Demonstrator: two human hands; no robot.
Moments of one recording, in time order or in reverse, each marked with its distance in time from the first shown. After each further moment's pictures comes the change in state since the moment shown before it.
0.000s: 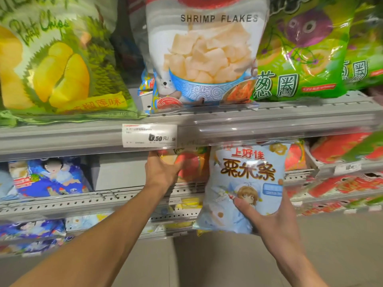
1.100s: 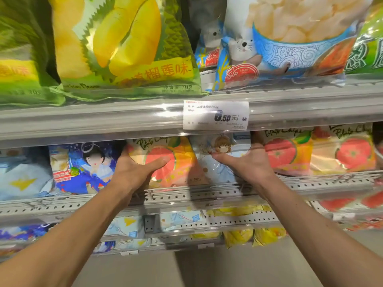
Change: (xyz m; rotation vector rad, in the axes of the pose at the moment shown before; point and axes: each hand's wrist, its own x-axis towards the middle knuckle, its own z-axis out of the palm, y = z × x) left_hand 0.048 -0.043 -0.141 -0.024 -0.130 -0.155; right_hand 0.102 -0.008 0.154 -0.272 -0.149 -0.026
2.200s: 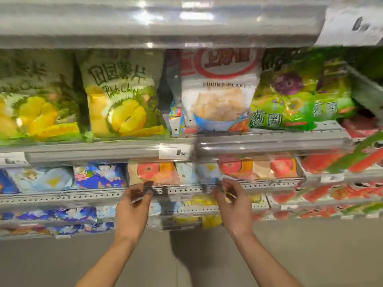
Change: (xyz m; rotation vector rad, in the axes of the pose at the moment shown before) left_hand -0.160 0.029 0.018 0.040 0.217 0.146; right_hand -0.136 -0.024 -0.077 0.154 0.114 -0.070
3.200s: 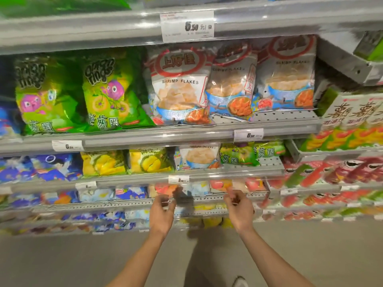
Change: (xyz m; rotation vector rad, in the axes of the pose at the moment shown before) left_hand -0.082 0.157 -0.024 0.132 -0.094 -0.041; right_hand -0.015 -0.125 -0.109 -0.157 0.028 0.060
